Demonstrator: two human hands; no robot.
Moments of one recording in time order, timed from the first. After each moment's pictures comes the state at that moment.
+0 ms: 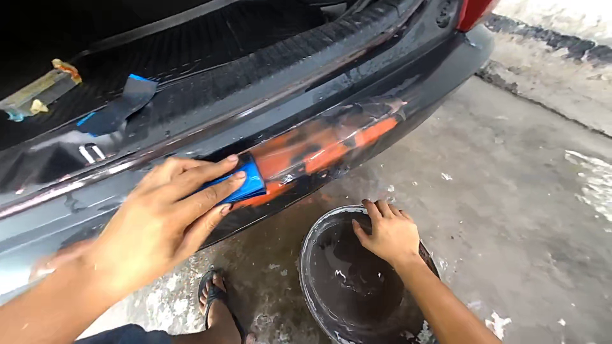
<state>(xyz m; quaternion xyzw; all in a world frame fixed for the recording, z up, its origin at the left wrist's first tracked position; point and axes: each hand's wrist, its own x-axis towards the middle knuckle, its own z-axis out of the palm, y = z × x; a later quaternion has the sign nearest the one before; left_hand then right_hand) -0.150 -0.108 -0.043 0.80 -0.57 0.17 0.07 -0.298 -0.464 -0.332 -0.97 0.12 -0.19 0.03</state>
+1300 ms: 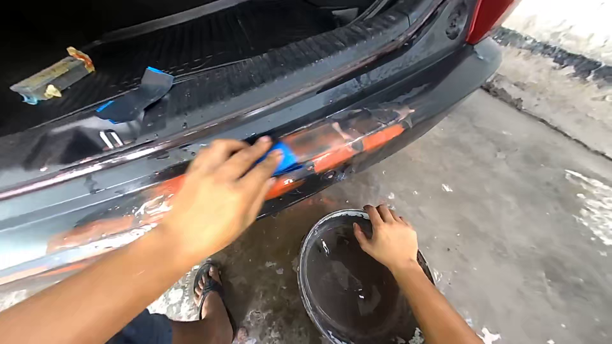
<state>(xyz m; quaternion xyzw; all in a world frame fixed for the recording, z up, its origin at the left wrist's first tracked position) -0.169 -0.153 -0.055 0.84 -0.49 0.24 0.01 -0.299 -0.465 -0.333 -0.97 0.12 -0.19 0.03</state>
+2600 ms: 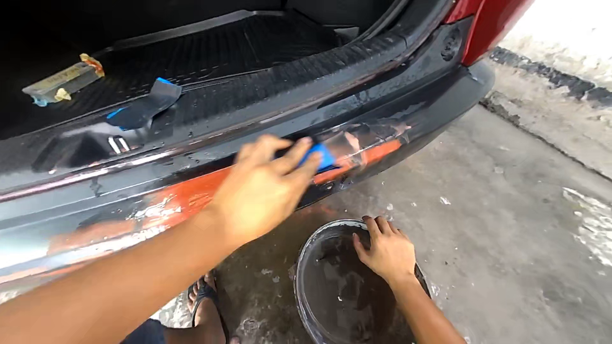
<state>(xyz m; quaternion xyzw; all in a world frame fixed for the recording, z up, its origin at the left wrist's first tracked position) -0.159 -0.196 -0.061 0.82 -0.51 0.24 0.03 -0.297 -0.465 -0.333 -0.97 0.11 -0.20 0.02</state>
